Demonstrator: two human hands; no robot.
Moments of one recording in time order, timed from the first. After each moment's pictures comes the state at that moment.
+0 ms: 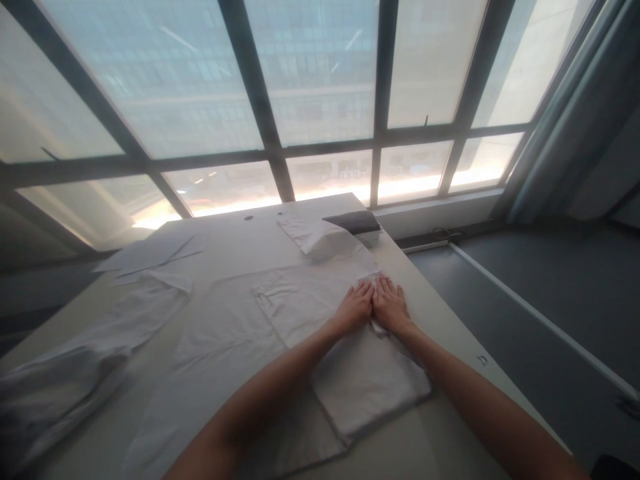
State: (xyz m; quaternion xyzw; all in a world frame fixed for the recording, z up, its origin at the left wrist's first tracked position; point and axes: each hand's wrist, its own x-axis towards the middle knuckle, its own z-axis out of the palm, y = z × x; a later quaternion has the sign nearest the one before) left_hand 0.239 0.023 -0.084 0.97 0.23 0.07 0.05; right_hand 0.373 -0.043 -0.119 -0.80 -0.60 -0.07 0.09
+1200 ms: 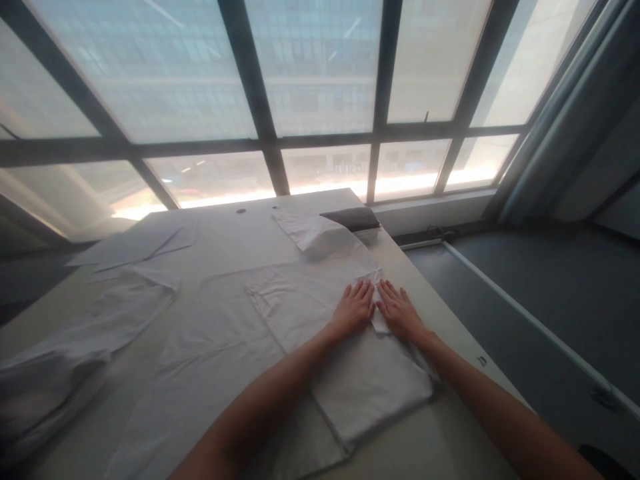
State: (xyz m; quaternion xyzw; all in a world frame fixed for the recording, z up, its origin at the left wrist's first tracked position) left_hand 0.239 0.023 -0.104 0.96 0.24 0.12 0.04; right_hand 0.405 -0.068 -0.119 -0.75 -0.64 0.00 0.12
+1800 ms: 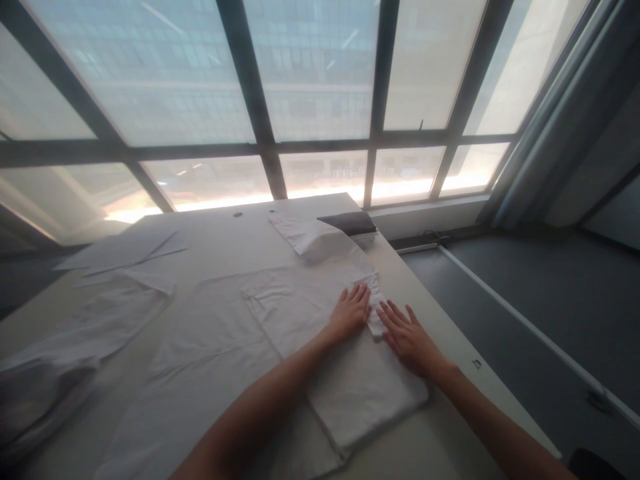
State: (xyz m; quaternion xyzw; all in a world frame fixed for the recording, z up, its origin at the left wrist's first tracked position) left_hand 0.239 0.026 -0.104 0.96 0.24 0.11 0.05; right_hand 0.385 -0.140 -0.098 -0.69 -0.72 -0.03 0.07
